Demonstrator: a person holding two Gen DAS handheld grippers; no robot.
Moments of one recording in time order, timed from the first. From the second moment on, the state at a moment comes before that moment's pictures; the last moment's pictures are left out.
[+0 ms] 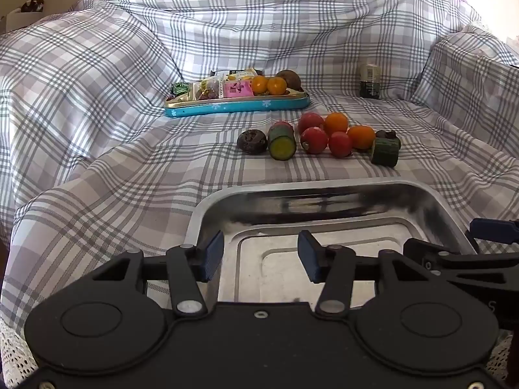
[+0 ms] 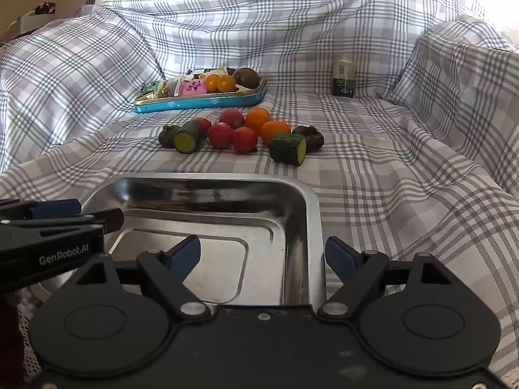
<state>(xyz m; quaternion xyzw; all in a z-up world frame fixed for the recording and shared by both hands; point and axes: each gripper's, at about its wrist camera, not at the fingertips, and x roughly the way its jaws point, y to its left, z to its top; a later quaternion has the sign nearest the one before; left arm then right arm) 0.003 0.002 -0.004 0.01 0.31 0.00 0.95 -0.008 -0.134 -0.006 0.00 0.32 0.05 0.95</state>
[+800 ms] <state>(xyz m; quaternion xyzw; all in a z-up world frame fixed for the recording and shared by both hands) 0.005 -0.001 -0.006 0.03 0.31 0.02 0.95 -0.002 -0.136 -0.007 0.01 0.33 0.04 0.94</state>
